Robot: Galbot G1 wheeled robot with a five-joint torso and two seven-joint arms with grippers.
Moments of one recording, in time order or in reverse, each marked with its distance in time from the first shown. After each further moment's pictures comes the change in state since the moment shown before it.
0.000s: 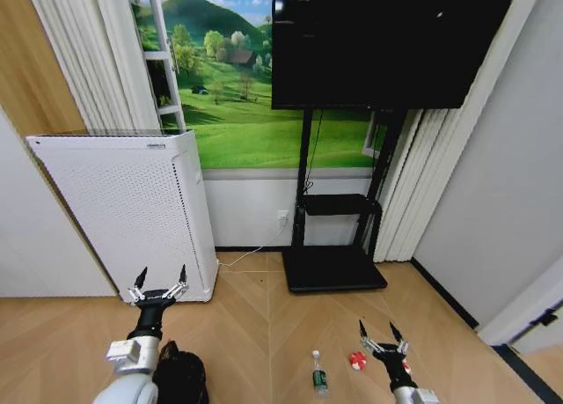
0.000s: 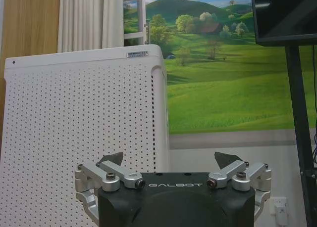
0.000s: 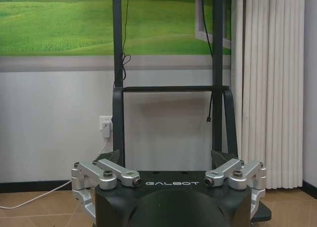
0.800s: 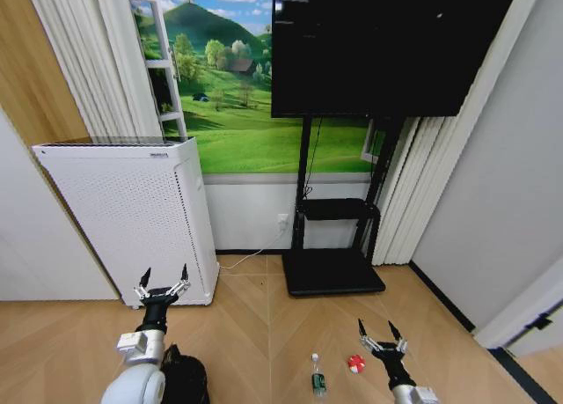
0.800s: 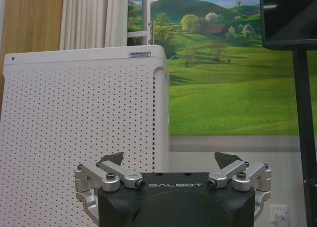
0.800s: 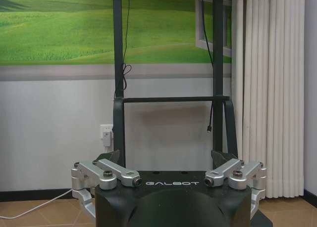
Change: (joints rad) left arm -0.053 -0.048 0.011 0.072 0.017 -0.017 0.025; right arm 0.005 -0.003 -0.002 0.003 0.004 0.000 0.001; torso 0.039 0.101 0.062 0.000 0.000
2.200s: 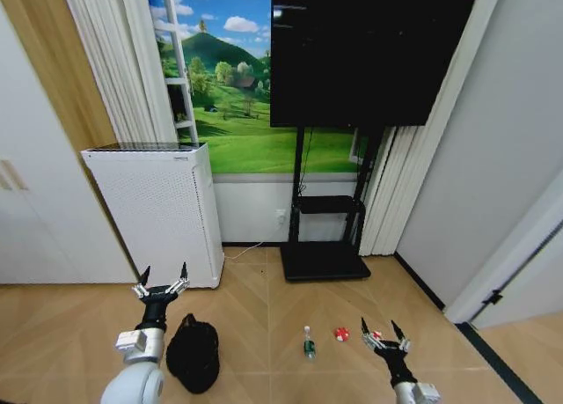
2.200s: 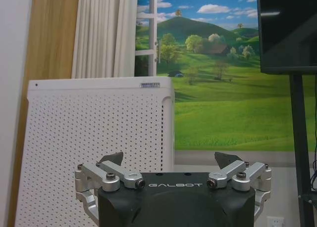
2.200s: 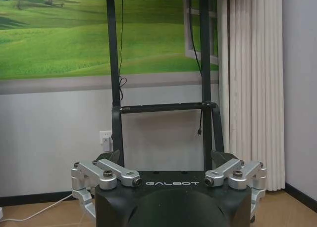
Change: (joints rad) left arm -0.024 0.000 -0.015 0.012 -0.014 0.004 0.004; right arm 0.000 -0.003 0.000 0.022 0.032 -0.049 0.020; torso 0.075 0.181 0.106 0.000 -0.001
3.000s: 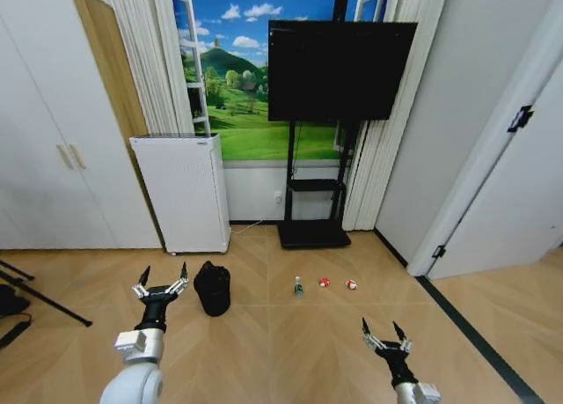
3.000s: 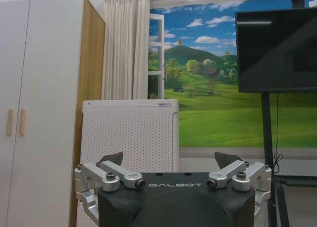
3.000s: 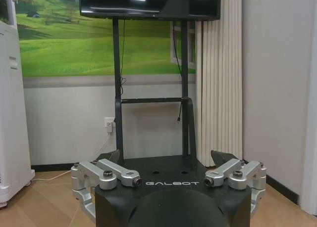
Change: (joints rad) left arm 0.010 0.002 -0.001 -0.017 -0.002 0.005 0.002; right arm -0.011 0.001 0.008 0.019 -0.027 -0.021 0.029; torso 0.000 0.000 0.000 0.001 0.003
